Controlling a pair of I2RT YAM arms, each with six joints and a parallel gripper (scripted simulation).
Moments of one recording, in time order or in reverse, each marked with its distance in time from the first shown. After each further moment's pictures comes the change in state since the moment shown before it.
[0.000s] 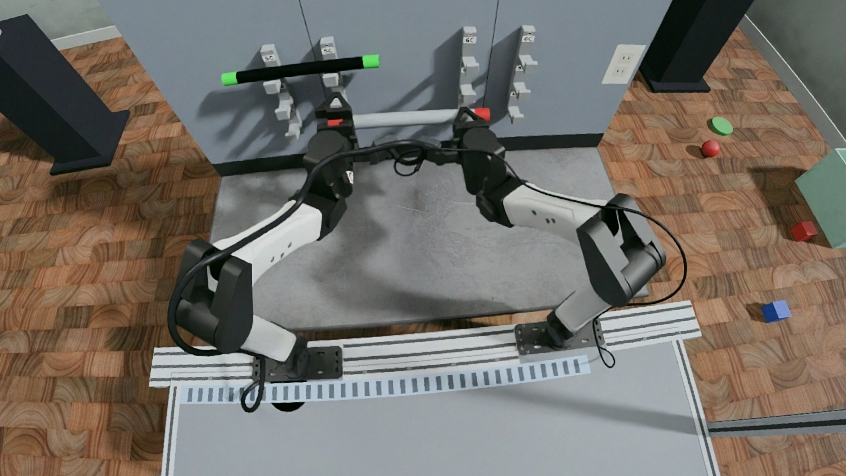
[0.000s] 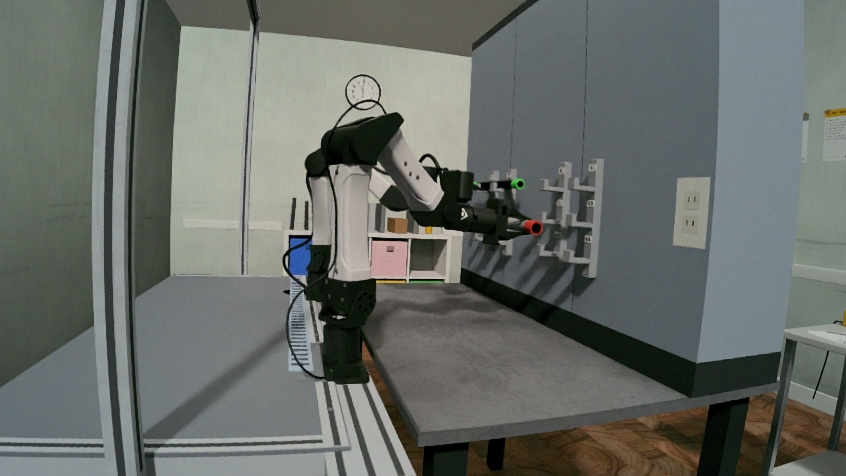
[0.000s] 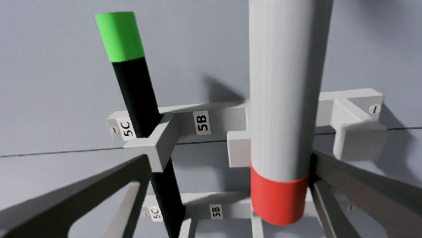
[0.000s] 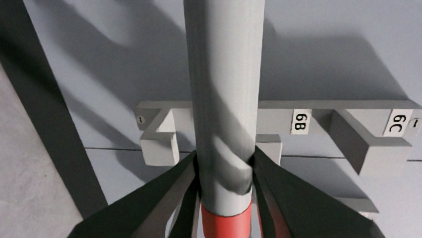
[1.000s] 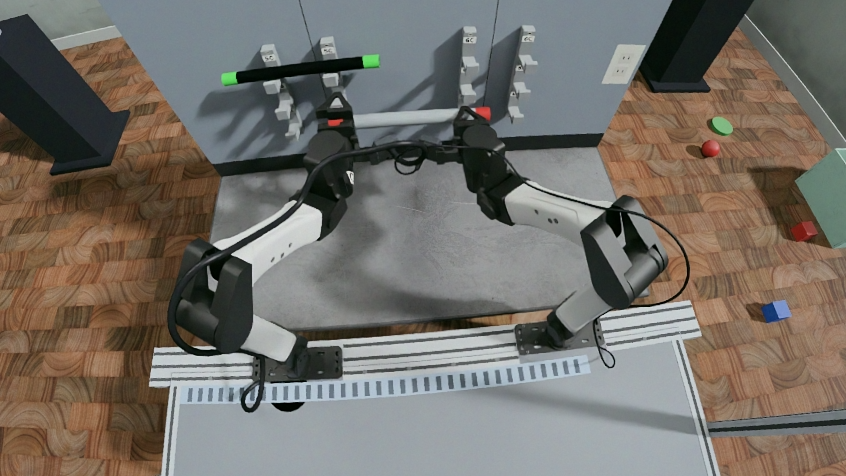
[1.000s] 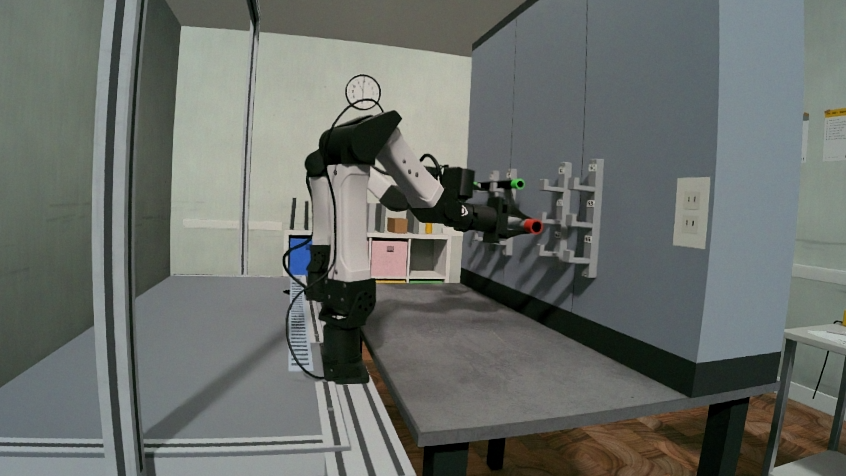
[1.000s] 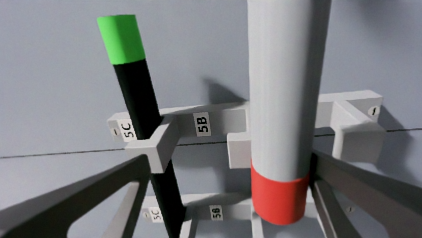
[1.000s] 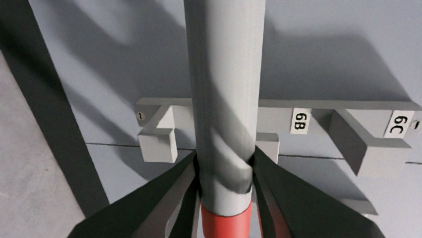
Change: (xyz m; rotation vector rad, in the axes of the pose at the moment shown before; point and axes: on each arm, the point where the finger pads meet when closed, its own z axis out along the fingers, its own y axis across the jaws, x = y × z) left arm -0.001 0.000 0.000 0.000 -0.004 0.000; right arm 0.002 -0.002 -0.001 -0.022 0.002 -0.012
